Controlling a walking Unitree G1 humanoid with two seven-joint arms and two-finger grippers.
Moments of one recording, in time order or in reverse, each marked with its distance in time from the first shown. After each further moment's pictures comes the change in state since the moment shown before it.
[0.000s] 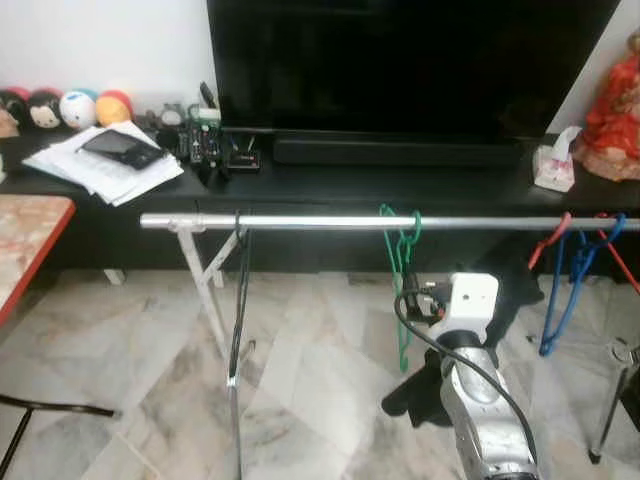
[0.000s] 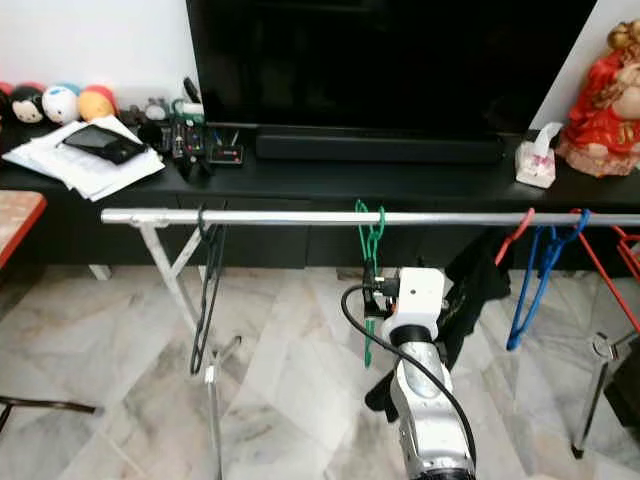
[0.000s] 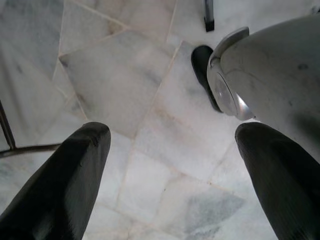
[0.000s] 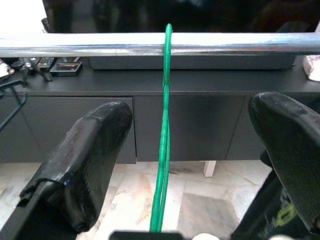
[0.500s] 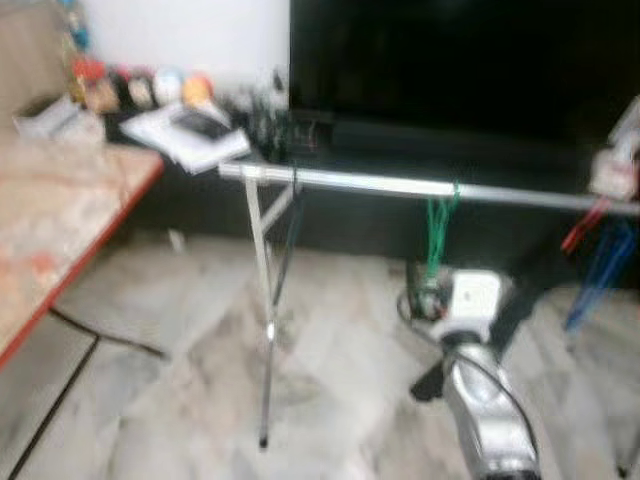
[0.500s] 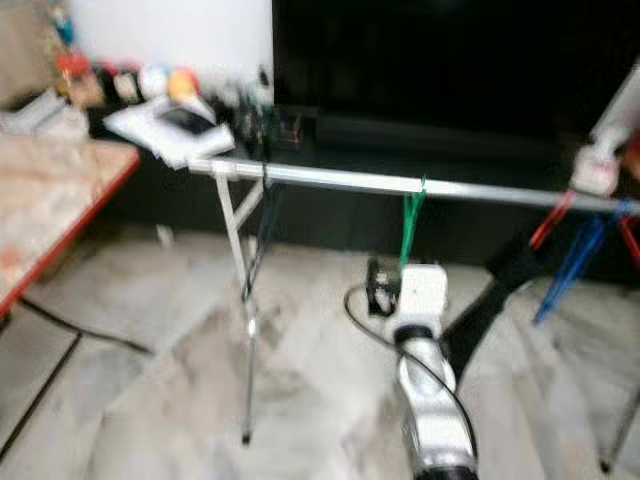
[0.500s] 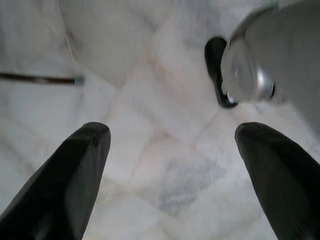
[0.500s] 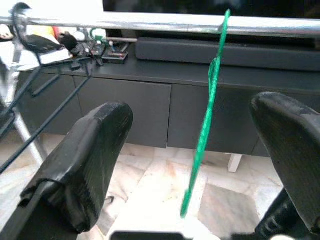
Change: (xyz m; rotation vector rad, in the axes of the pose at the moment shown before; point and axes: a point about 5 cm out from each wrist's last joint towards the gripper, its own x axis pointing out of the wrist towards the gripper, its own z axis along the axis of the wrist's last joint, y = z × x) left arm 0.001 -0.001 0.005 -0.011 -0.012 0.001; right arm 0.003 0.003 -0.001 -0.009 0.006 0.014
